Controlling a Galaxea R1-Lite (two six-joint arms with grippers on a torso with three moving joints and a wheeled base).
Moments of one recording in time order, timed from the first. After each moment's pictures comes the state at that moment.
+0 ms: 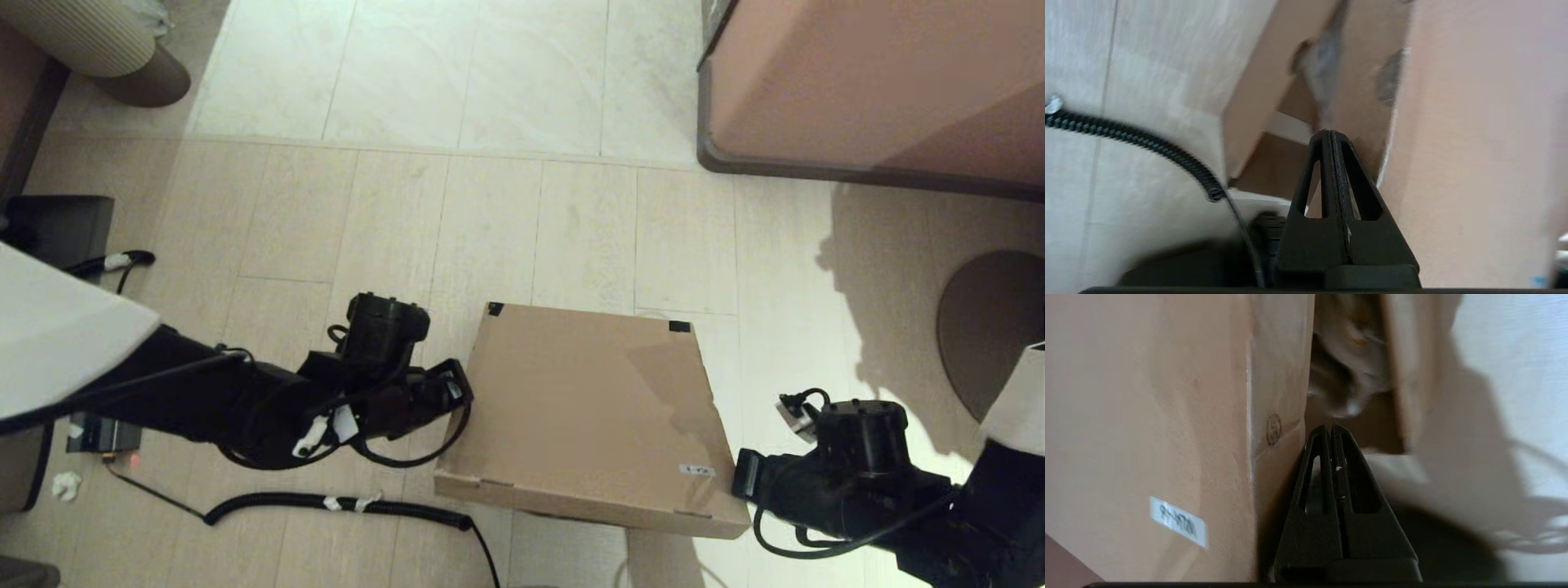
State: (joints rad) left arm -0.53 1.94 -1.00 -0.33 0.12 -0.69; right arm 0.24 2.01 -0.36 -1.08 0.34 0.66
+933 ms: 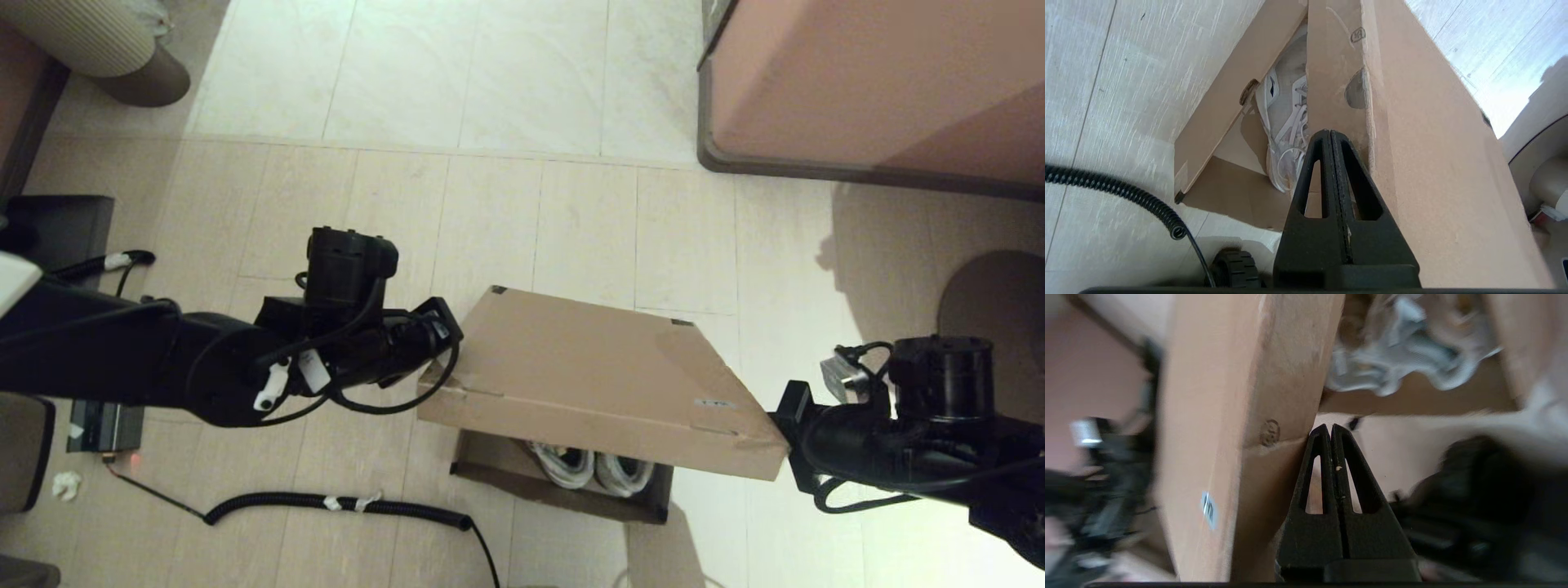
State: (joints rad) left arm -0.51 1.85 -1.11 -0.29 0.12 -0.71; right arm 0.19 1.72 -0.47 -0.82 0.55 1.08
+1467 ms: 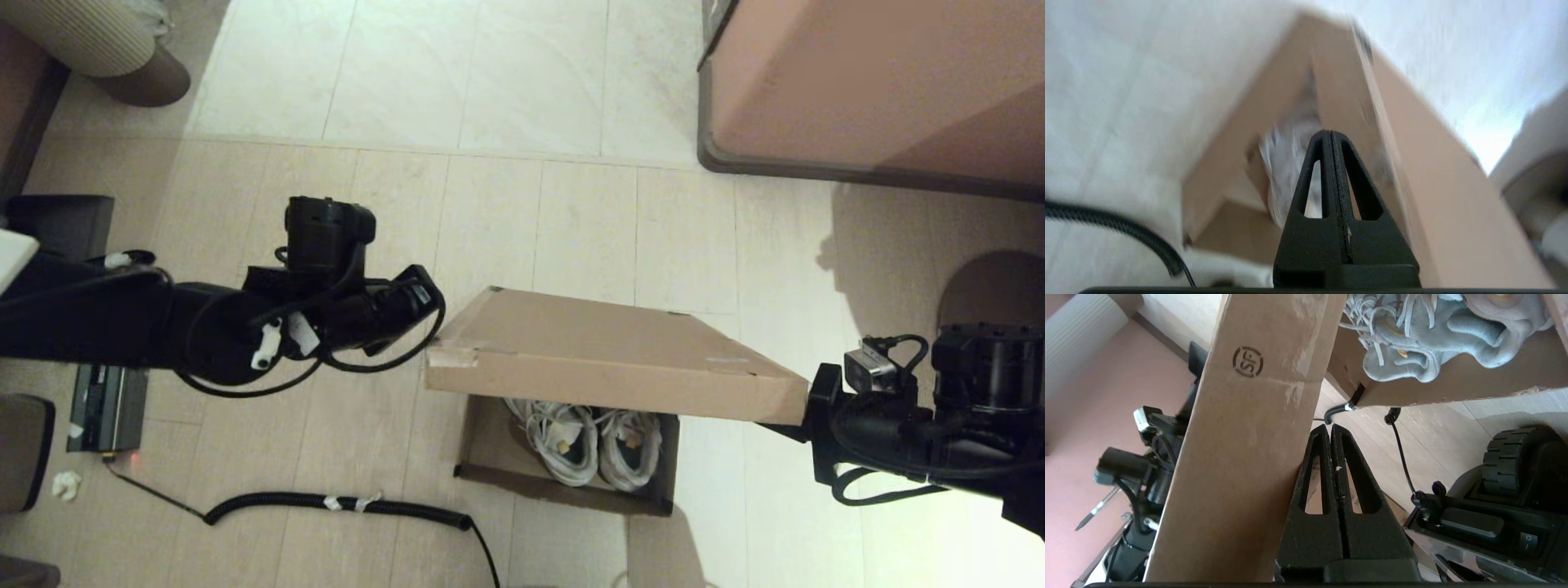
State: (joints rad) left arm -0.42 1.88 -1.24 -0.26 0.11 -0.71; right arm 0.11 1.66 -0.47 -0.82 0.64 1.17
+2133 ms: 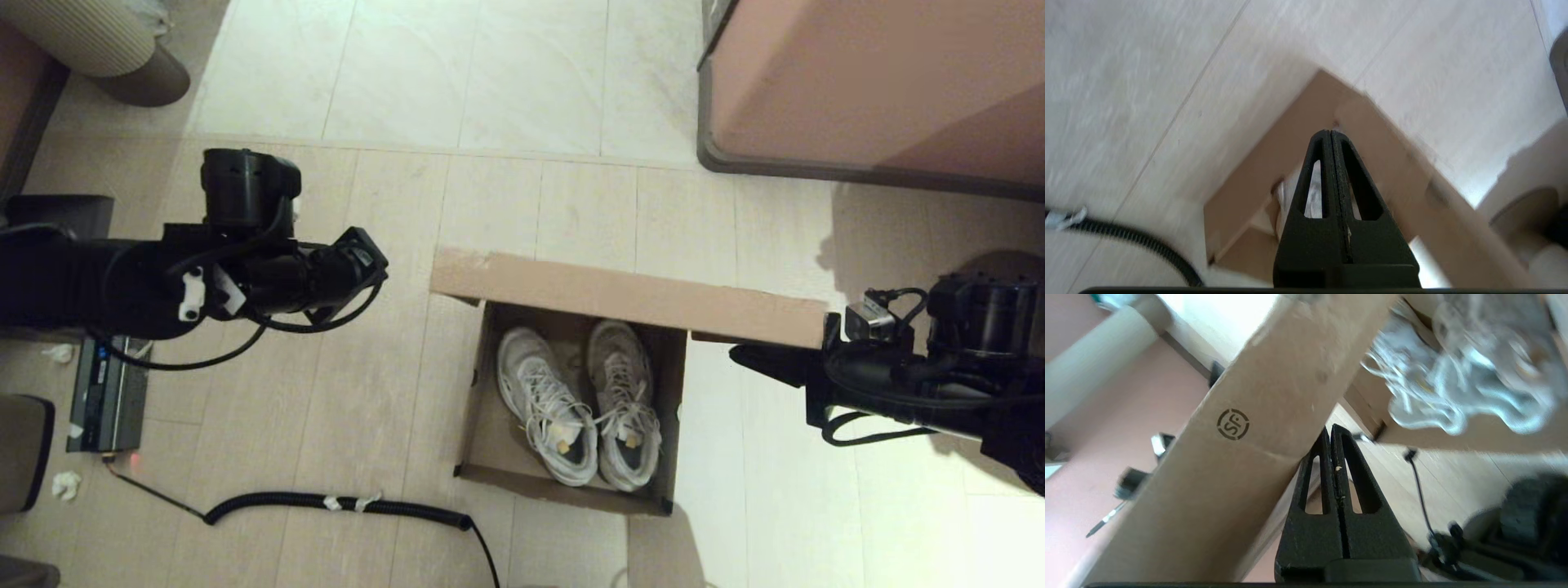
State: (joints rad) left arm -0.28 1.81 -1.31 -0.15 0.04 -0.71; right arm 0.08 1.70 -0.67 -0.75 0.64 1.18
